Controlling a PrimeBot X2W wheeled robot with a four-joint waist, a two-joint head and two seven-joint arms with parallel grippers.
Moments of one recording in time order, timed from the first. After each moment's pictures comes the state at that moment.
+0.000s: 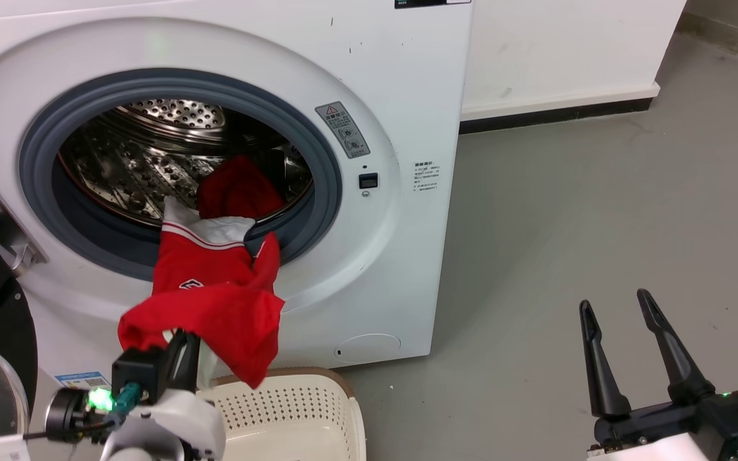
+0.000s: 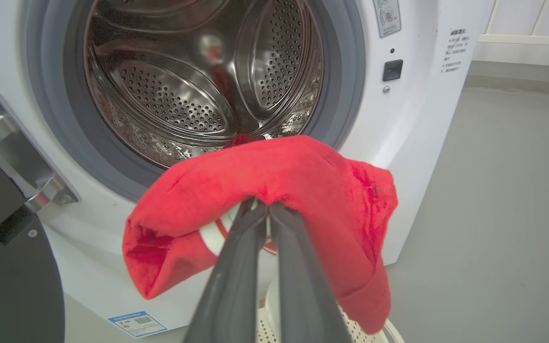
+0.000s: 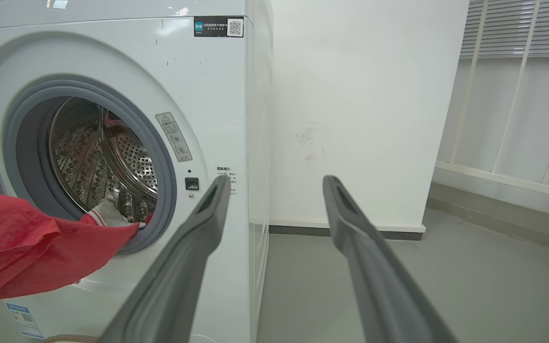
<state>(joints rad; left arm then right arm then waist) -0.14 0.35 -0.28 0.30 -0.30 0.08 -0.20 0.12 -0.05 0.06 -0.16 0.02 0.13 -0.26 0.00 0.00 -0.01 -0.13</state>
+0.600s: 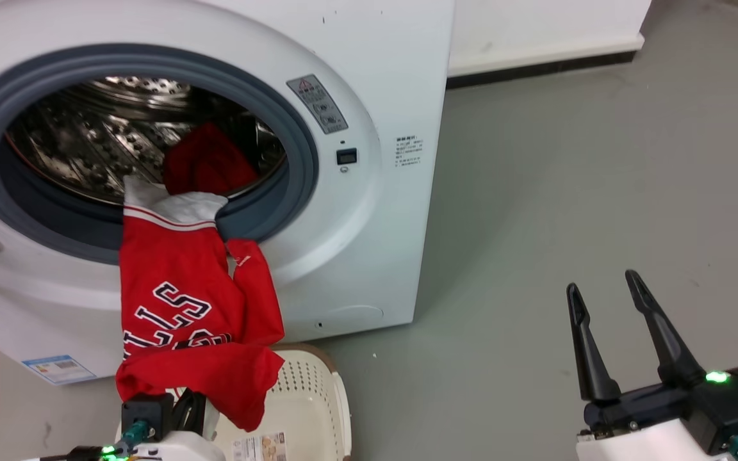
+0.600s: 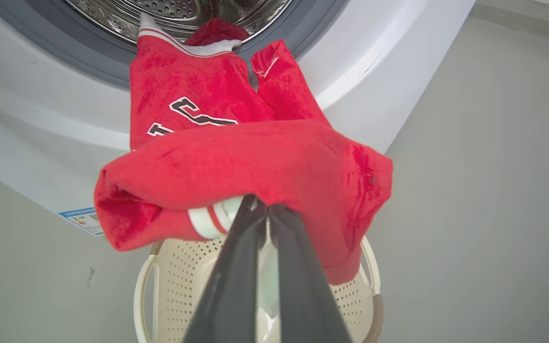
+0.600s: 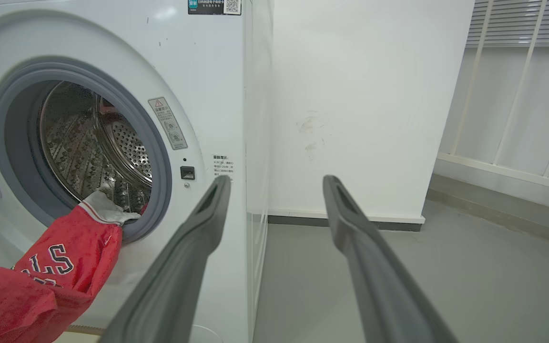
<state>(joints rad) -0.06 0.31 -0.29 0.43 -0.38 0.07 -0.20 0.09 -0.05 0.09 -0.17 0.02 0.13 -0.26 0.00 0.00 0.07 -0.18</state>
